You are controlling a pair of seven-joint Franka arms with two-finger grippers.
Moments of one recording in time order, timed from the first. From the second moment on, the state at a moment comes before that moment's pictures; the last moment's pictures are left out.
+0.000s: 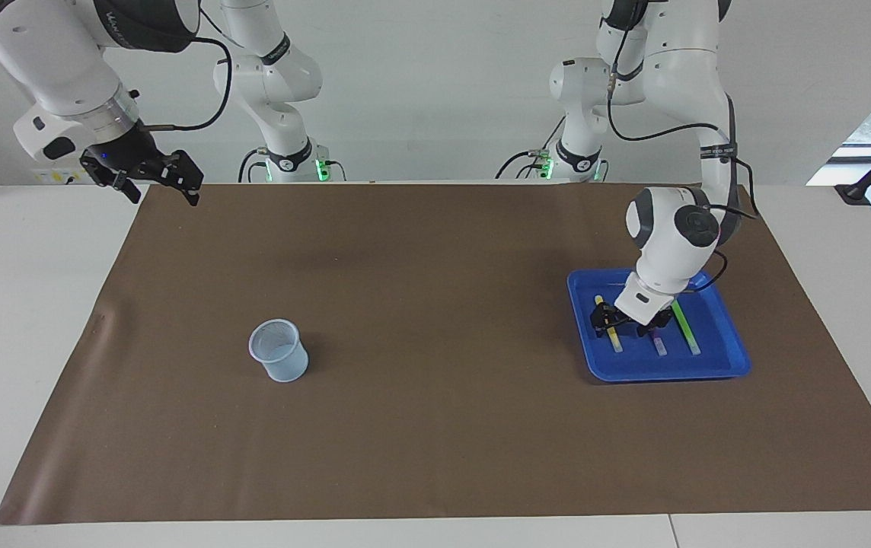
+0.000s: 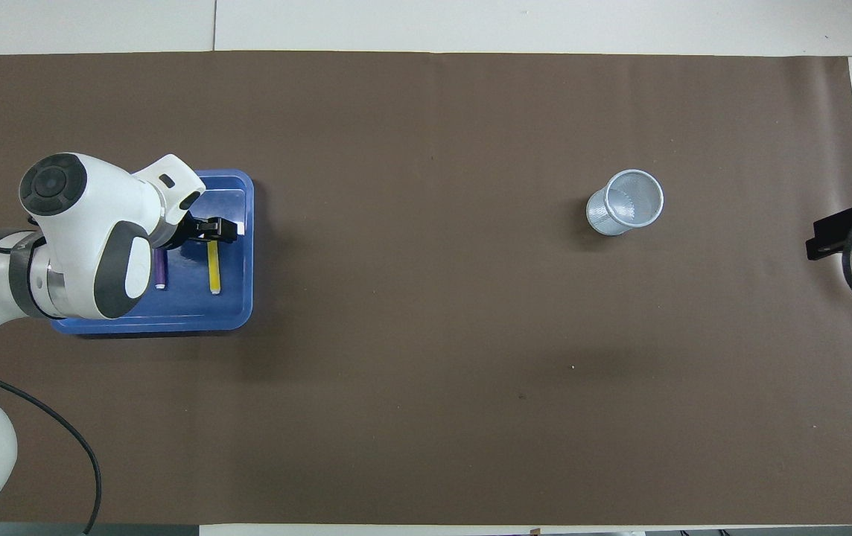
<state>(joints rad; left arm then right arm) -0.12 0.30 -0.04 -2.04 -0.02 2.37 -0.06 0.04 -0.01 -0.12 -1.58 -0.01 1.46 0.00</state>
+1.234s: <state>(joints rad) -0.12 0.16 -0.04 -1.93 -0.02 2.10 -0.26 0.04 -0.02 -0.08 -1.58 0.02 1.43 0.00</state>
